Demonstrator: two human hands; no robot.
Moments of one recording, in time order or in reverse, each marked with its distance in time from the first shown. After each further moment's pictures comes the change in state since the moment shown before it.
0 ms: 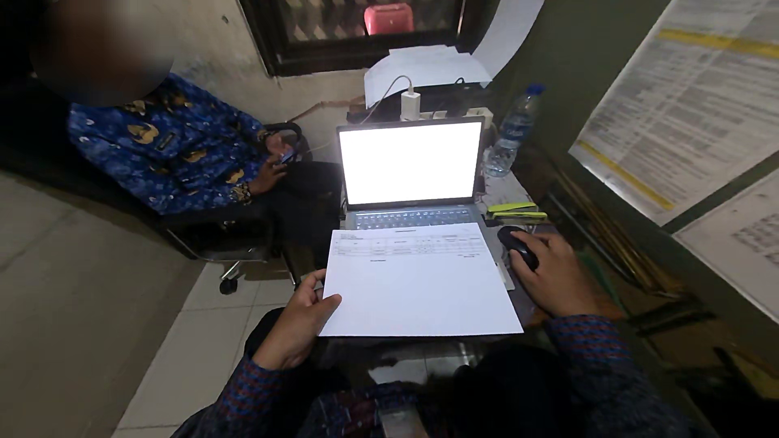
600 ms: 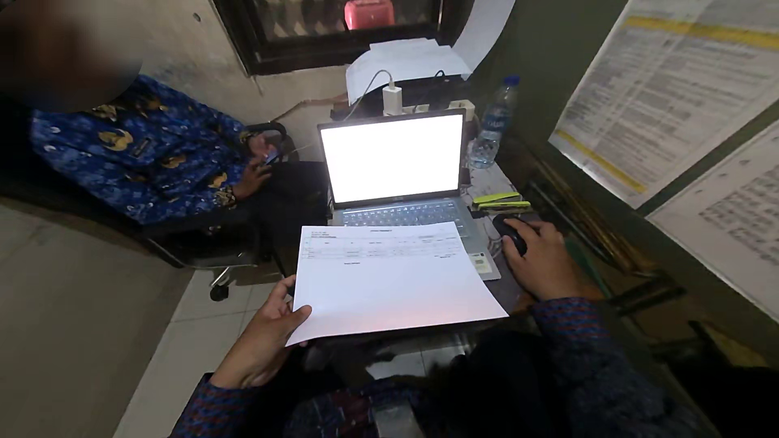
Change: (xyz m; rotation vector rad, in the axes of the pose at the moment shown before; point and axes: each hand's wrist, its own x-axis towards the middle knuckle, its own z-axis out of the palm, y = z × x) left_hand -0.017 0.004 -0.026 -0.036 -0.028 -0.026; right_hand 0.000 -0.001 0.000 -0.017 0.025 0.114
